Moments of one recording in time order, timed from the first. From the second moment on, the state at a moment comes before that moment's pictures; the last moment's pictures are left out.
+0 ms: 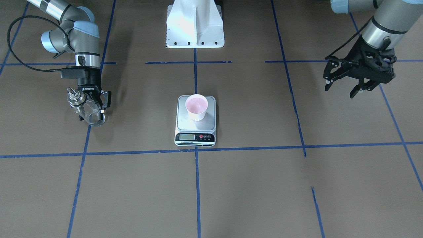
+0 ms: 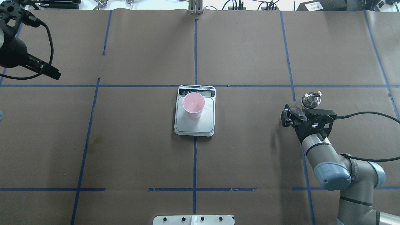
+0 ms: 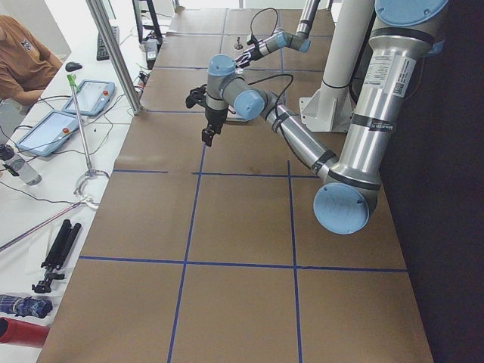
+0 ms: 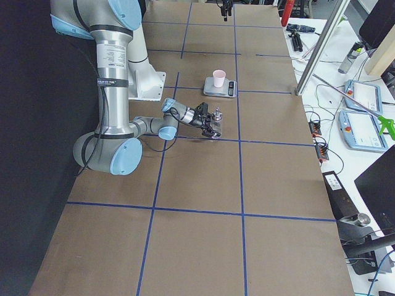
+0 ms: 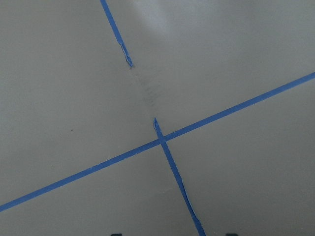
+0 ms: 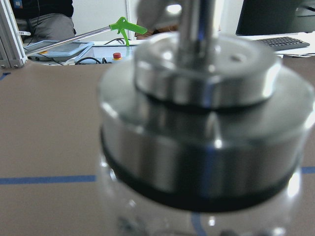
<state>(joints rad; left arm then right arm) -1.04 -1.80 -2.05 -1.54 -2.12 -0.41 0.30 -1.57 1.70 -0.74 0.76 1.34</state>
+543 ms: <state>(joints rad) -1.04 -1.80 -2.05 -1.54 -2.12 -0.41 0.30 -1.56 1.69 -0.73 0.76 1.34</state>
